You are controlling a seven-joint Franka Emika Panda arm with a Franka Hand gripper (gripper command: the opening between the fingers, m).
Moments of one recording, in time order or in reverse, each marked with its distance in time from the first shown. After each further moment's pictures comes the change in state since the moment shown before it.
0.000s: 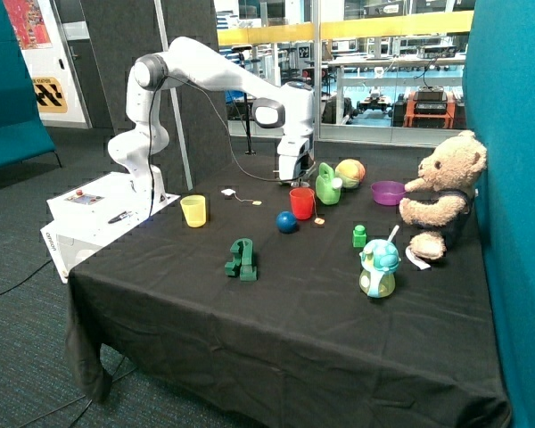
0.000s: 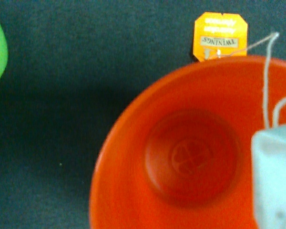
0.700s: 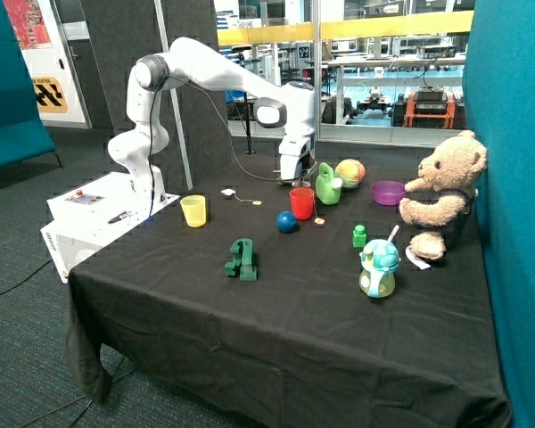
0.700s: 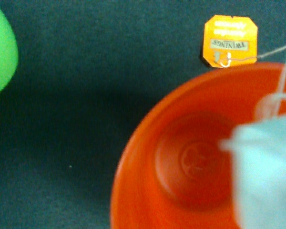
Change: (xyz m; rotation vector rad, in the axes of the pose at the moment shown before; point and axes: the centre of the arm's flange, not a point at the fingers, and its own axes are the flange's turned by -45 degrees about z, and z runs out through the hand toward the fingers) arm 0.002 -0.005 0.000 0.001 -0.004 -0.005
